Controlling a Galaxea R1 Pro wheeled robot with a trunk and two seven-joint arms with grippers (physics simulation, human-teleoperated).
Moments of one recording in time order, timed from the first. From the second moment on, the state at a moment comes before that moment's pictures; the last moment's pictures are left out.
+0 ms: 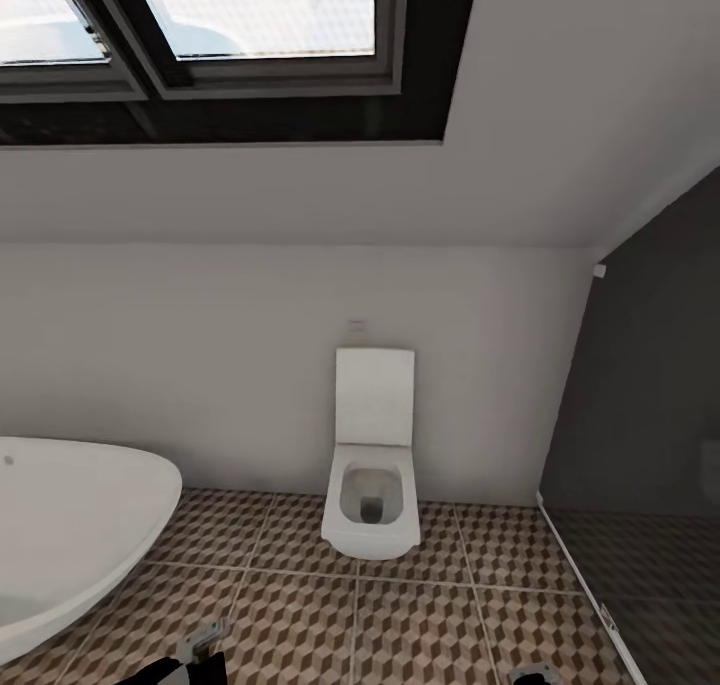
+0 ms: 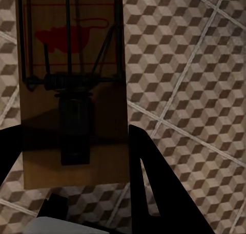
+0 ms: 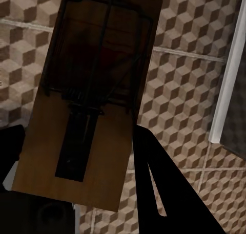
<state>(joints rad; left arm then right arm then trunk) -0.58 0.07 -0.35 0.04 0.79 0.12 -0.02 -0.52 -0.01 0.36 -0.03 -0.23 0.38 -0.21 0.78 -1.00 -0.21</state>
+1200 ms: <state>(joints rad) -0.59 0.01 -0.37 -0.19 0.55 0.35 0.10 -0.59 -0.03 0.34 -0.04 -0.38 0.31 -0.13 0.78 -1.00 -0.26</state>
